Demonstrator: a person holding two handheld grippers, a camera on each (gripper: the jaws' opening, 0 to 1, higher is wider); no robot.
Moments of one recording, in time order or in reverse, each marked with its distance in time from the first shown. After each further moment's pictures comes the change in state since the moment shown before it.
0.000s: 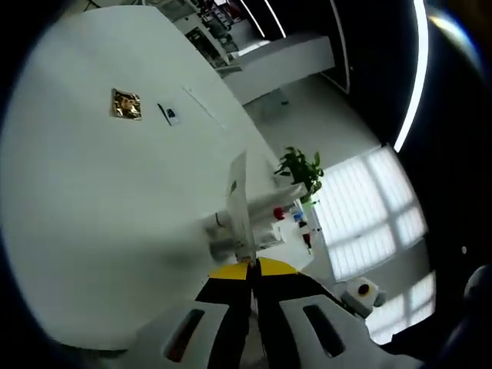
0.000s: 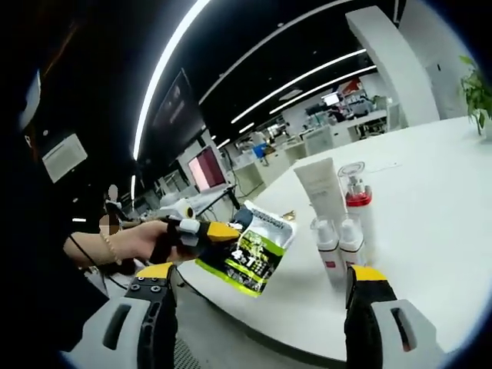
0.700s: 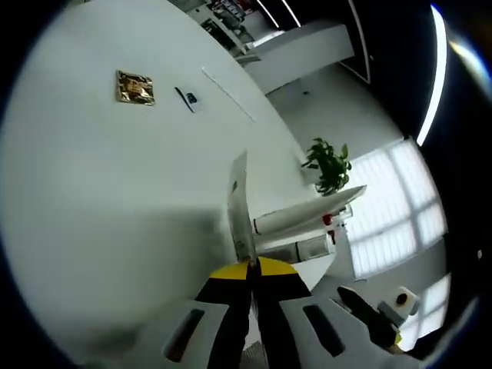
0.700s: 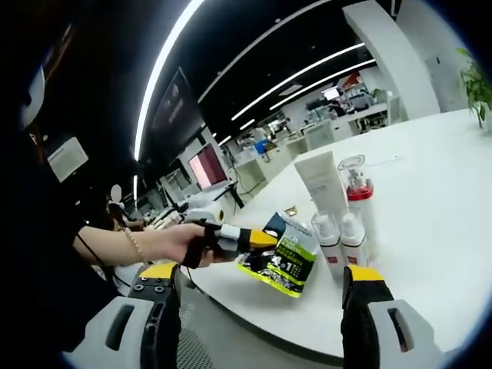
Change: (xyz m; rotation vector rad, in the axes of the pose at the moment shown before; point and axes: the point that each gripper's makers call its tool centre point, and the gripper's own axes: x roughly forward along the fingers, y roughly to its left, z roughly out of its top) left arm 0.051 0.048 -0.007 -0.012 0.048 0.135; right arm 0.002 -0.001 -0.003 0.025 0.024 0.009
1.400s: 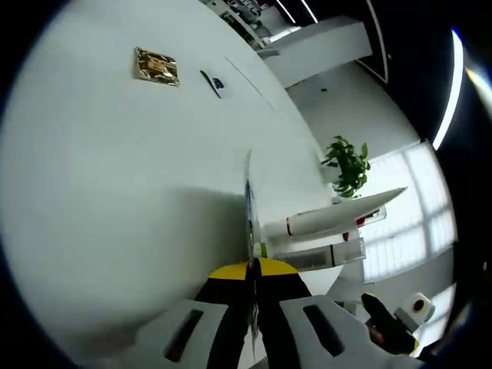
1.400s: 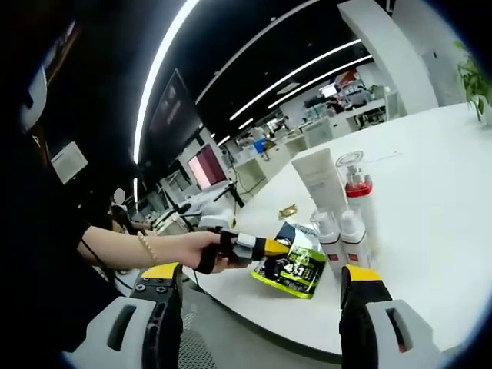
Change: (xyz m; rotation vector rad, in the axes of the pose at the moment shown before) left arm 0.015 0.026 -0.002 -0.035 0.023 0.079; right arm 0.000 0.000 -0.001 0.025 0.007 0.007
